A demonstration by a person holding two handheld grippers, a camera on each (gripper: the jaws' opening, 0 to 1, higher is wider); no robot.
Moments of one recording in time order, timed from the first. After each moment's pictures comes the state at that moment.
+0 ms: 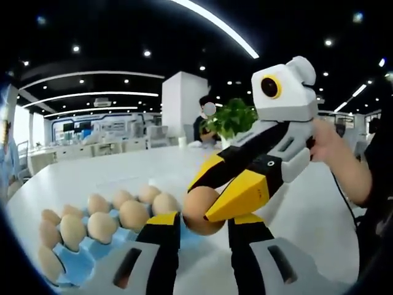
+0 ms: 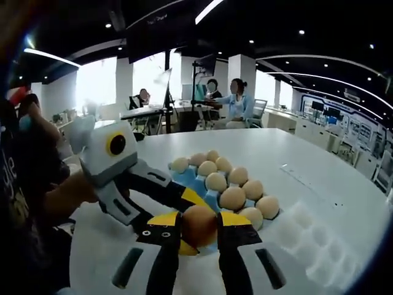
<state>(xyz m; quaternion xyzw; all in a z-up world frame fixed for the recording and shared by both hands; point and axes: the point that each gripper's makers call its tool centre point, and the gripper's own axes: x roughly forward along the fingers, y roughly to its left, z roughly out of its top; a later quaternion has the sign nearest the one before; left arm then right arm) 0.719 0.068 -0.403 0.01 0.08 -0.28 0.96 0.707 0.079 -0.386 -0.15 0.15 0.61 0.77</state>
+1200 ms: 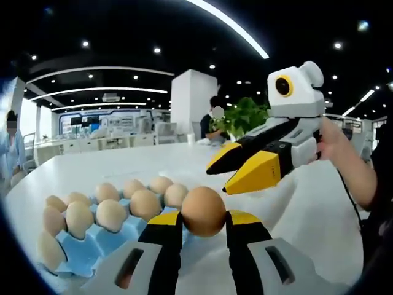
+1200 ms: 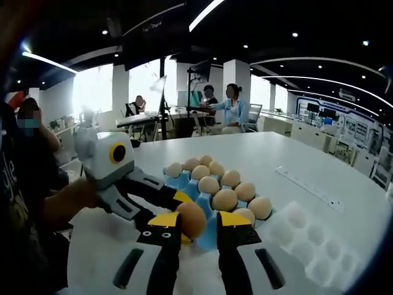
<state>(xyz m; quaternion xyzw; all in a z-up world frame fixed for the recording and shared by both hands) 0.724 0.088 -0.414 0.00 0.09 -0.25 0.97 0.717 0.068 -0.381 -0.12 0.14 0.60 0.78</state>
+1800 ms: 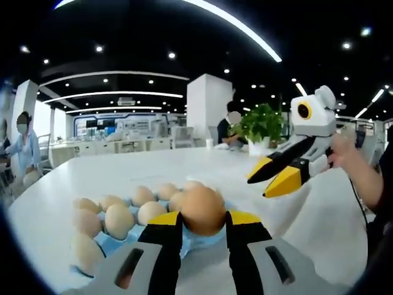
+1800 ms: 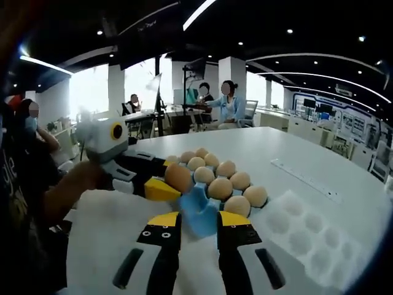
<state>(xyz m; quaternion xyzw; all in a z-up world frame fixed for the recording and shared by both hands) 0.723 0.141 -0.402 0.00 0.07 -0.18 0.98 0.725 0.057 -0.391 -0.12 0.15 0.59 0.78</state>
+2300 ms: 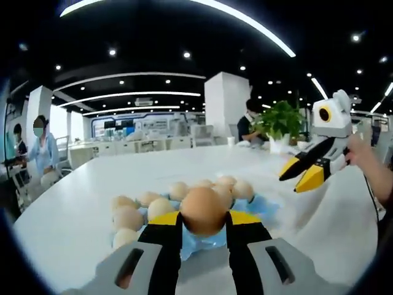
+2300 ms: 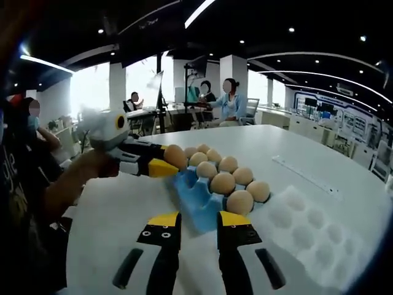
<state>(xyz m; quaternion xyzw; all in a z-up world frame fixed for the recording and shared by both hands) 0.719 0.193 -0.404 0.01 0.08 -0.11 0.99 0.722 0.055 -0.398 -0.13 0.16 0.59 0.78</state>
